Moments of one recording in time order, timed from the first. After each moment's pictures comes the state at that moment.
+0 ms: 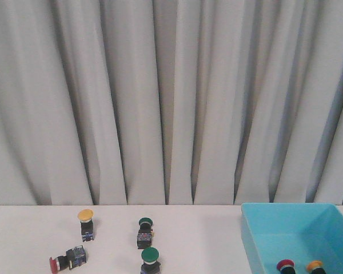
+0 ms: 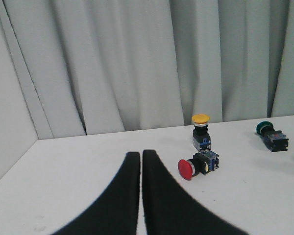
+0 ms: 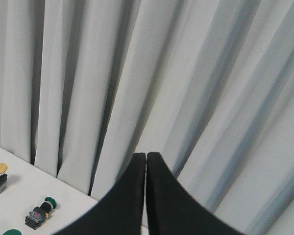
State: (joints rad) left arm 0.07 -0.01 0.03 0.04 0.08 0.08; right arm 0.14 0.95 -1.24 0.36 0.48 -0.61
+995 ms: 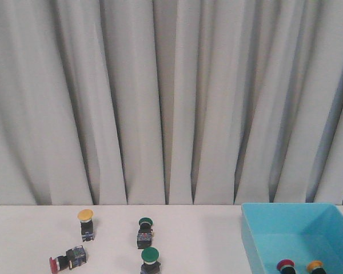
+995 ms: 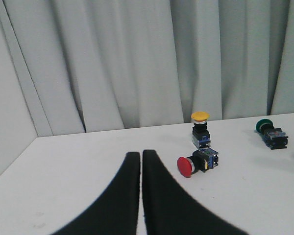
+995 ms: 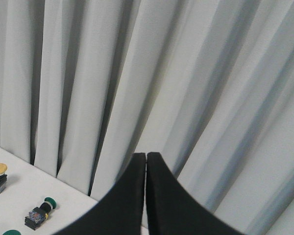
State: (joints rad) left arm 0.07 -0.01 0.03 0.04 0.09 0.08; right arm 0.14 0.95 -1.24 0.36 0.48 -0.61
